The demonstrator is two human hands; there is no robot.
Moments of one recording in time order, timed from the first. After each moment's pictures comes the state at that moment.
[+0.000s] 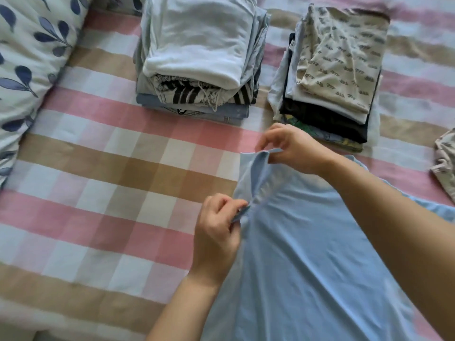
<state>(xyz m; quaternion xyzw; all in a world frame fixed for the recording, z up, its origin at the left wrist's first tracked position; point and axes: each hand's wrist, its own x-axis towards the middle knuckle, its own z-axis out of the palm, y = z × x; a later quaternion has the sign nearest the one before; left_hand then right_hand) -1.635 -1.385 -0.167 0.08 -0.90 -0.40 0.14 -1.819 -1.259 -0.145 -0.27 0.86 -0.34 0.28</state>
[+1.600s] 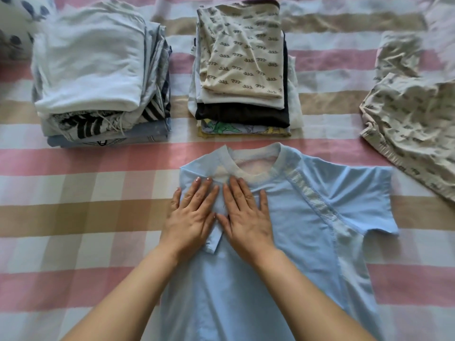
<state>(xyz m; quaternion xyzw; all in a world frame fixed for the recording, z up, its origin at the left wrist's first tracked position) -1.693 -1.358 -0.225 -0.14 -0.98 -0.12 -0.10 -1.692 -1.211 -0.230 -0.12 0.98 -0.12 0.11</state>
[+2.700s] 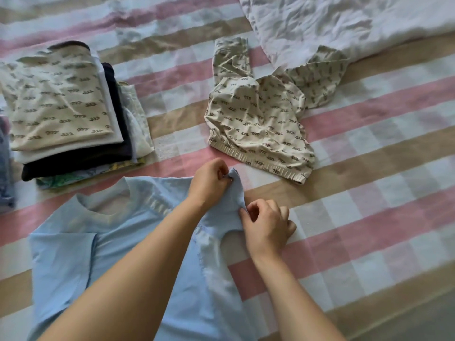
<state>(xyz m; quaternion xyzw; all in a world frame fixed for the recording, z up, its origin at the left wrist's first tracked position) -1.785 -1.038 -0.207 -0.11 -0.90 -0.37 -0.20 -1.665 -0.961 -0.211 0.39 0.88 -0.26 0.03</state>
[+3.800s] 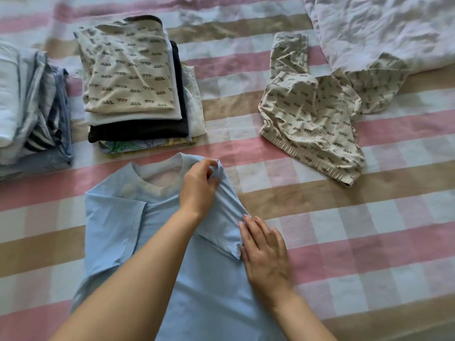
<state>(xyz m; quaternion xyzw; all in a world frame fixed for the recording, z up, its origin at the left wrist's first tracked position) -1.765 -1.152 -0.204 0.00 -0.91 -0.40 -0.11 -1.610 -1.035 -0.221 0.00 0.99 -0.12 0.02</state>
